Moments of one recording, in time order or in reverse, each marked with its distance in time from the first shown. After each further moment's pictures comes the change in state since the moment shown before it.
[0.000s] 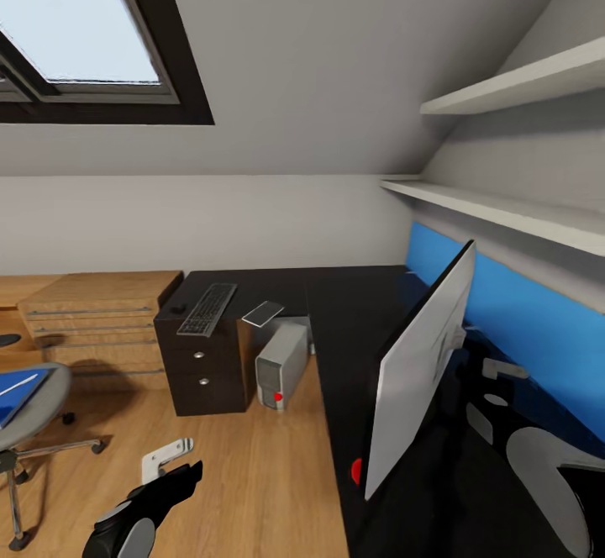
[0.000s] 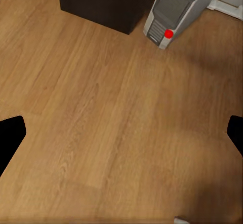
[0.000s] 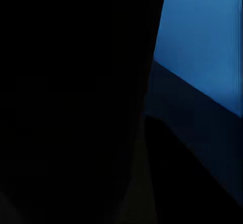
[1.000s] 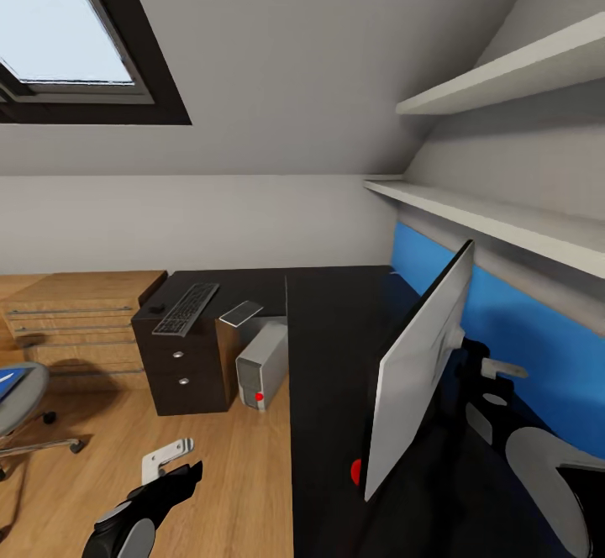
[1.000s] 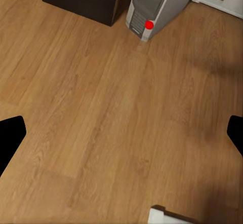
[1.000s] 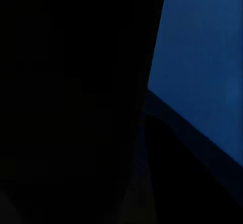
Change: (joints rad) left arm 0.001 0.000 0.000 0.001 -0.002 0.000 -0.002; right arm 0.000 0.002 0.005 -0.002 0.000 0.002 0.001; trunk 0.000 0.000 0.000
